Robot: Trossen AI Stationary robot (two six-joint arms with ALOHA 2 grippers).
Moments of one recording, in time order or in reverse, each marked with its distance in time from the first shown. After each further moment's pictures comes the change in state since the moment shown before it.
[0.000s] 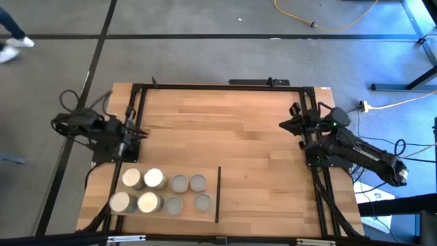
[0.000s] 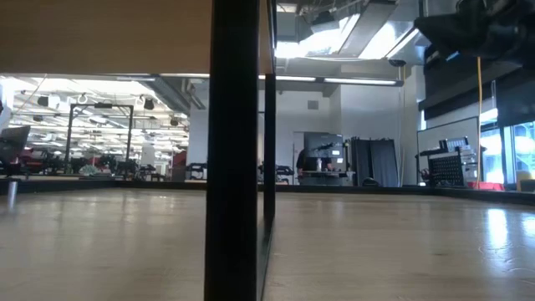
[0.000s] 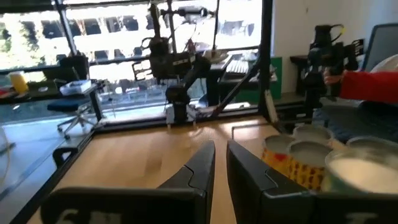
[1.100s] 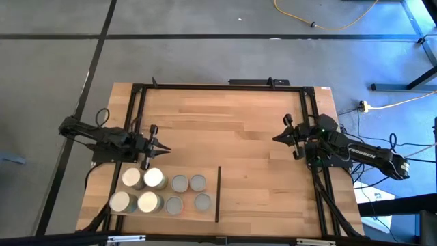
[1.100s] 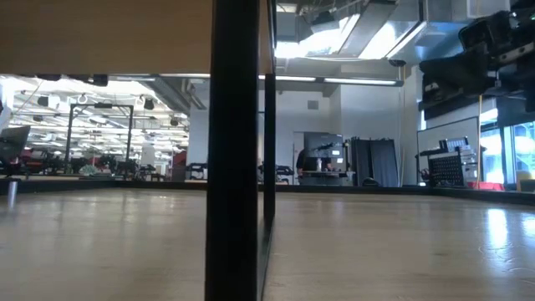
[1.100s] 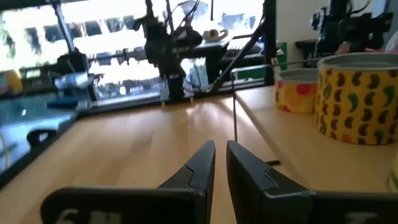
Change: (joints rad) left arm 0.000 0.000 -0.546 0.515 -0.019 0.041; right arm 0.131 0.003 -0.193 0.013 0.039 -0.241
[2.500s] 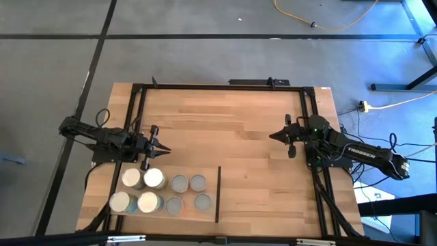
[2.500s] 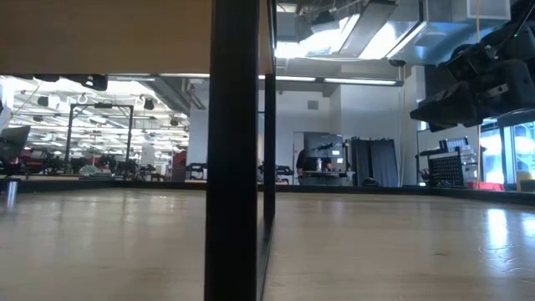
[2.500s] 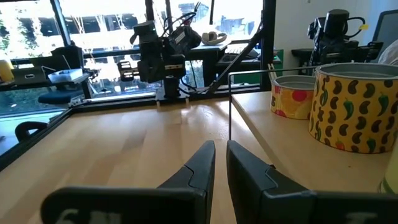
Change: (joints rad) left arm 0.000 0.000 -0.018 0.044 0.014 -0.040; right arm 0.000 0.006 0.001 -0.278 0.199 -0.107
